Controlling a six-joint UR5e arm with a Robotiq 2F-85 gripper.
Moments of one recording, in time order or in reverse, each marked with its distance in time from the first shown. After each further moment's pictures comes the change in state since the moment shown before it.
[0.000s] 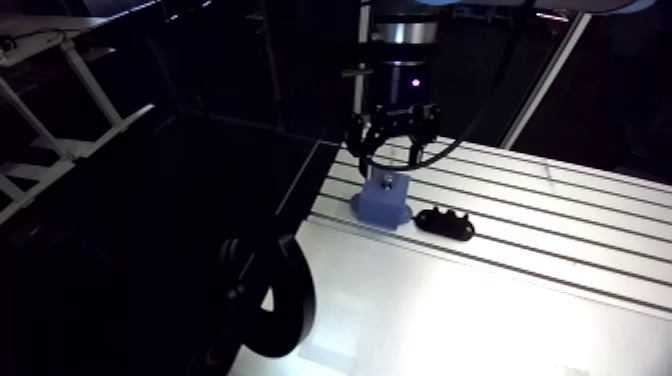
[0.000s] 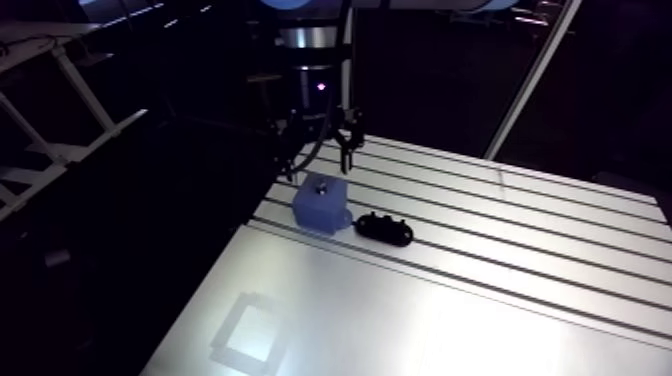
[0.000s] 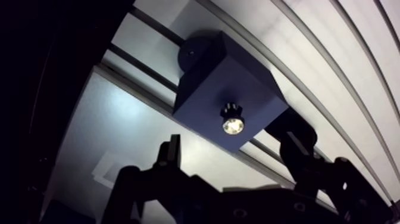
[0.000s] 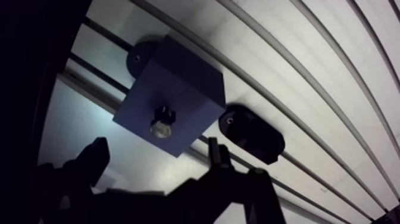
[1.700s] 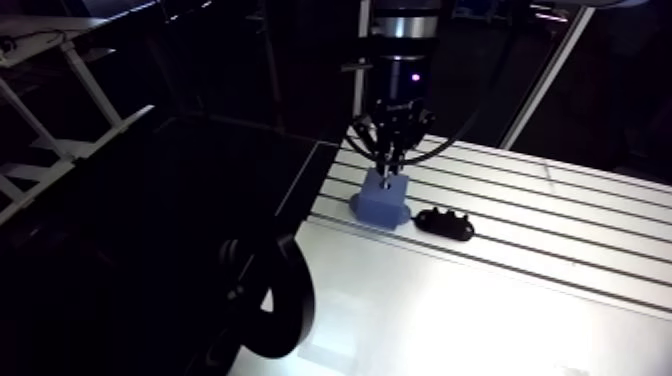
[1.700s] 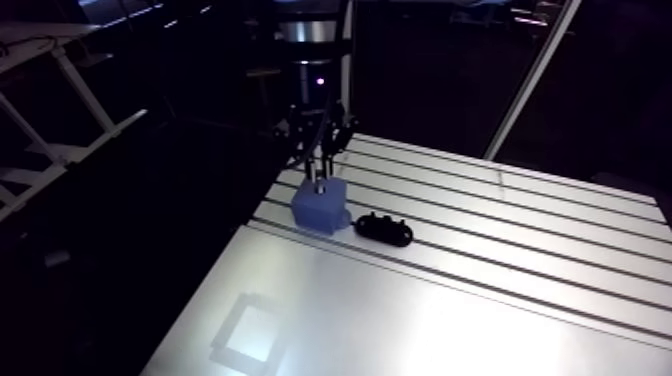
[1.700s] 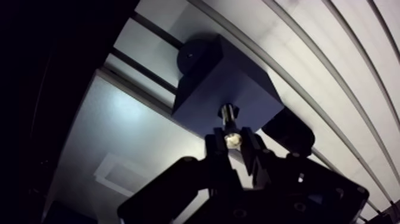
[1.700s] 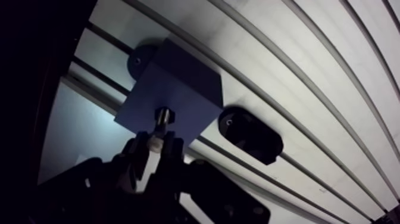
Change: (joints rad) arm -0.001 -0.002 -0.013 0.004 0.006 0.002
